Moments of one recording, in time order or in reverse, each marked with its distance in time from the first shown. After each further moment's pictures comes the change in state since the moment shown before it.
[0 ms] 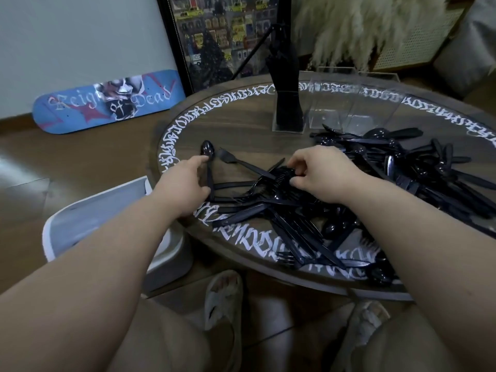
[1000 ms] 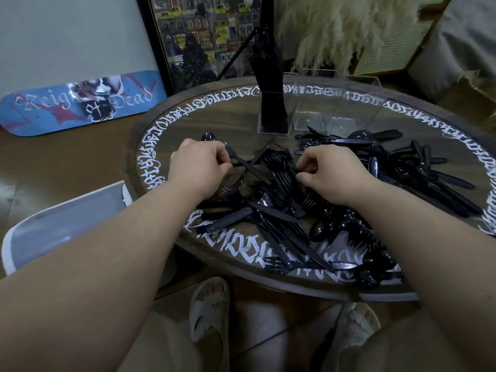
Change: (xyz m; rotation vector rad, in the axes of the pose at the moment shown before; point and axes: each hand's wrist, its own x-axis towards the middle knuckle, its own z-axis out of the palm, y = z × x) left_hand 0.024 0.054 0.010 -0.023 0.196 0.125; right_hand -0.011 0.028 -0.002 0.068 0.111 0.100
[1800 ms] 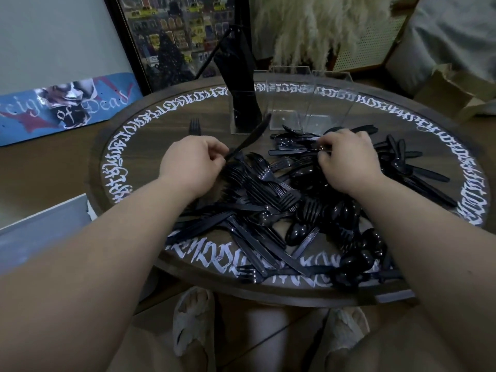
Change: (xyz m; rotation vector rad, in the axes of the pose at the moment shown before) left_hand 0.013 0.036 0.011 -0.134 -0.004 0.068; right_hand 0.012 0.067 -0.007 -0.179 0.207 0.229
